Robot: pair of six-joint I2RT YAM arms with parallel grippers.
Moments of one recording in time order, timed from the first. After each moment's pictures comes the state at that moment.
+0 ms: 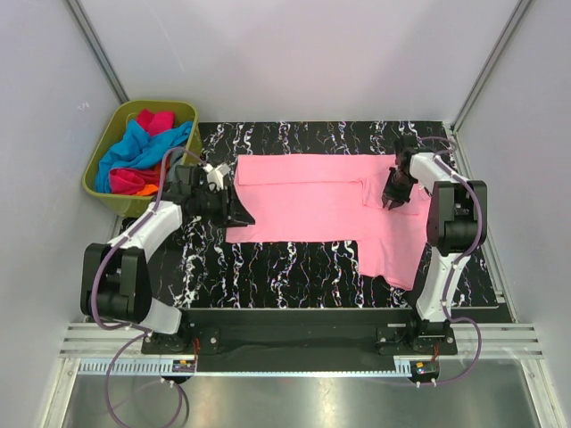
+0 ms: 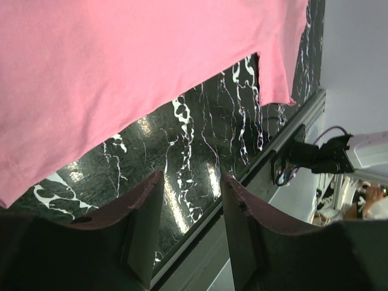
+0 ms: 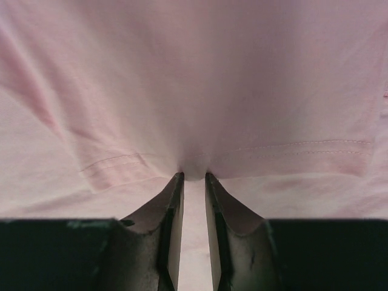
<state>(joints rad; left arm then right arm) -0.13 1.47 0.94 -0.42 0.83 -0.34 0.03 2.04 1.52 -0.78 0.02 0.42</state>
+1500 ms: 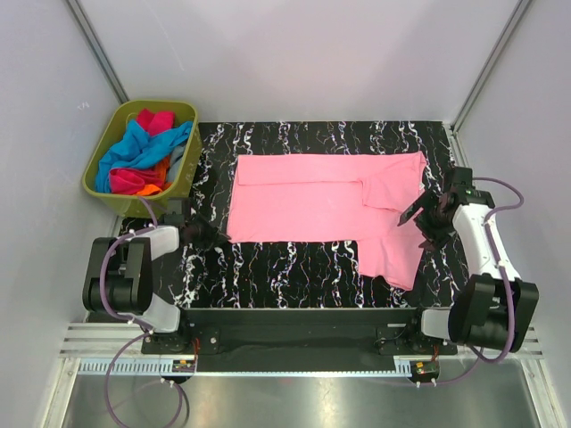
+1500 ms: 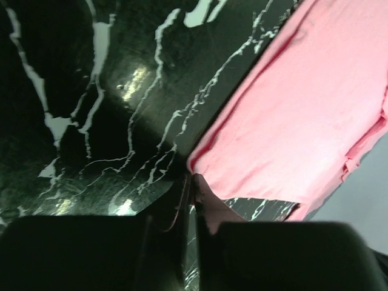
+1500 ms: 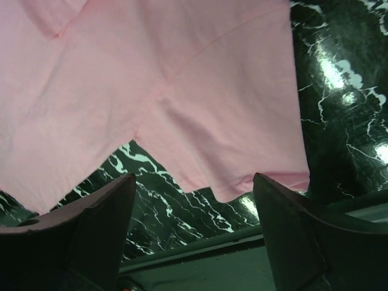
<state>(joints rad) -0.01 1.51 0.60 -0.09 0.37 -0.94 -0.17 1.29 1.01 -0.93 -0.13 0.64</state>
